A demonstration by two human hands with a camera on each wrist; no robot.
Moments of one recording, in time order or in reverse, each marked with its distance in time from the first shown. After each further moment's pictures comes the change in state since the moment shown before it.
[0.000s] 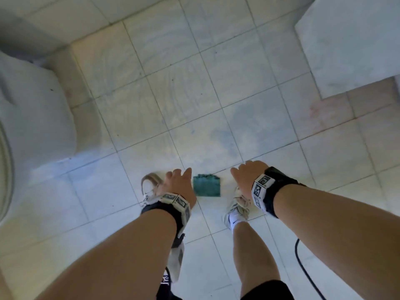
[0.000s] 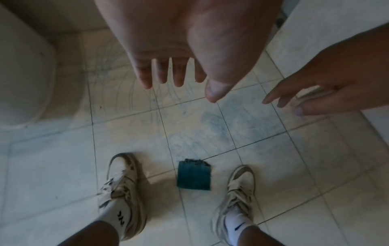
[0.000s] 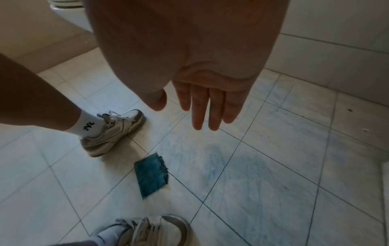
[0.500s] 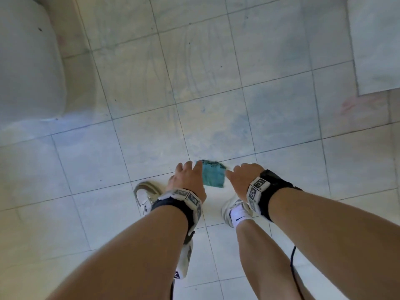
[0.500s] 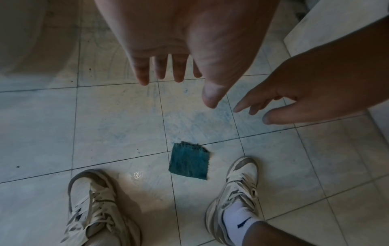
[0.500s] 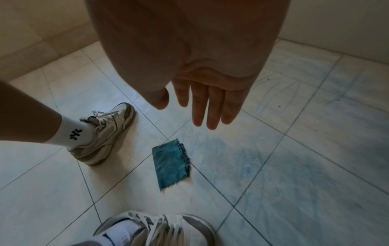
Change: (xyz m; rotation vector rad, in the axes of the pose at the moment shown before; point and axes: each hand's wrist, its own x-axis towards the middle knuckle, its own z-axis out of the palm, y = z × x) left_hand 0.069 -0.015 0.097 -0.231 0.058 0.025; right_hand 0.079 -0.056 0.052 -0.007 -0.037 -0.103
